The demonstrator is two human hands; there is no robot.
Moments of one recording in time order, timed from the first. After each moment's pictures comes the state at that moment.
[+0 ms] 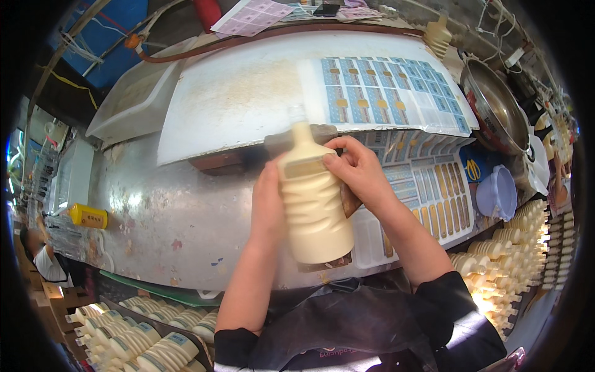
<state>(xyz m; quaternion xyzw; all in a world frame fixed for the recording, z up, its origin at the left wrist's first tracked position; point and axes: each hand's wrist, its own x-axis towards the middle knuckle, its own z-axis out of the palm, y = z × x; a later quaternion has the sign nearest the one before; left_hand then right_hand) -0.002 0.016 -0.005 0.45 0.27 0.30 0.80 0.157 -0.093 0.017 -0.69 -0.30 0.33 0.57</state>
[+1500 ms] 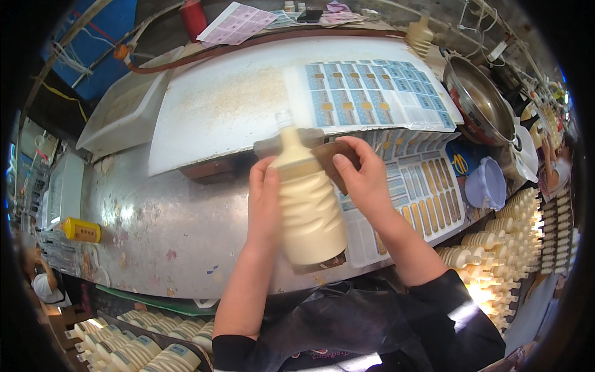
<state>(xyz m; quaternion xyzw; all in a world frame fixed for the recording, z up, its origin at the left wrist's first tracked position) 0.001 0.006 0.000 0.47 0.27 0.32 0.78 0.142 -0.111 0.033 -0.72 -0.31 0.14 0.60</state>
